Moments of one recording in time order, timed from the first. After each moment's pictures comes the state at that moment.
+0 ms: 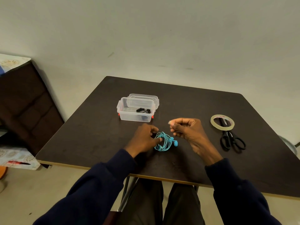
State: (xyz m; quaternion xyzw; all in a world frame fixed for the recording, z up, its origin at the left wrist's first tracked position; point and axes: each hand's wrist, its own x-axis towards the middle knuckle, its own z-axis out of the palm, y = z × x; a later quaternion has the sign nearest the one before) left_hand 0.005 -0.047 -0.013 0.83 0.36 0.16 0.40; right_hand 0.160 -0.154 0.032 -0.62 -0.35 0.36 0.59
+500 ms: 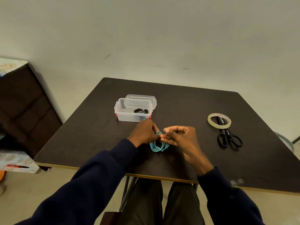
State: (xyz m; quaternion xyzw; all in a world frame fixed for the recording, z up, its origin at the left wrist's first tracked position) left_hand 0.024 -0.036 0.005 0.86 0.35 0.12 0.34; right_hand 0.137 -0.164 0.008 -0.60 -0.27 0.38 0.65
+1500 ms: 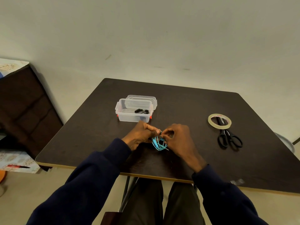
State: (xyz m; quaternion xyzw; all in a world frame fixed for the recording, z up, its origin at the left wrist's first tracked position) left_hand 0.009 -0.032 -0.004 0.66 0.33 0.15 0.66; right_hand 0.139 -0.151 0.001 -0.76 -0.57 0.04 0.32
